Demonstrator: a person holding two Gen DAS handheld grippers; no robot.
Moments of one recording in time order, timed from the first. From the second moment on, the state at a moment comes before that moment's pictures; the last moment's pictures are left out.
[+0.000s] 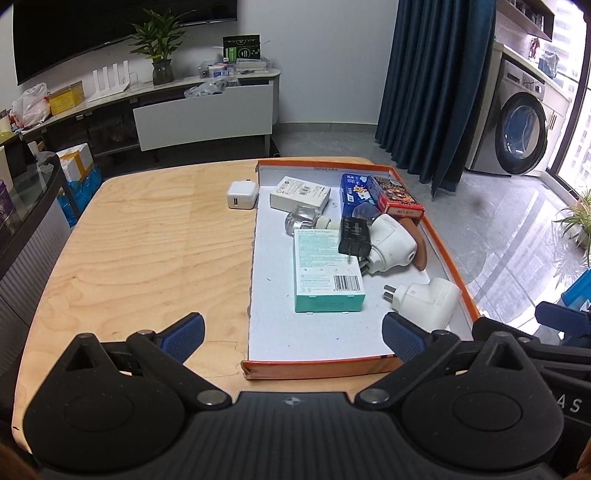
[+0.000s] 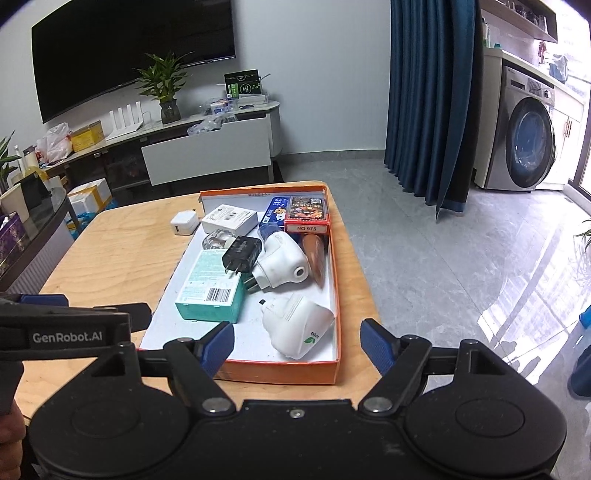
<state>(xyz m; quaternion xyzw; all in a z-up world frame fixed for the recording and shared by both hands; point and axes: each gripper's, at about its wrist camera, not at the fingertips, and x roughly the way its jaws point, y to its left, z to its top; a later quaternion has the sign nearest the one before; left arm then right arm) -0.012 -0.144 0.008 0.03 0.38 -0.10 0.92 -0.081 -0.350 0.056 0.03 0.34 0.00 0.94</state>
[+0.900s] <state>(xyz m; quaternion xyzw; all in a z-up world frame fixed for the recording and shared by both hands) -0.010 -0.145 -0.005 0.03 0.40 -0.09 0.91 -0.072 -0.349 0.045 0.03 0.36 0.00 0.93</state>
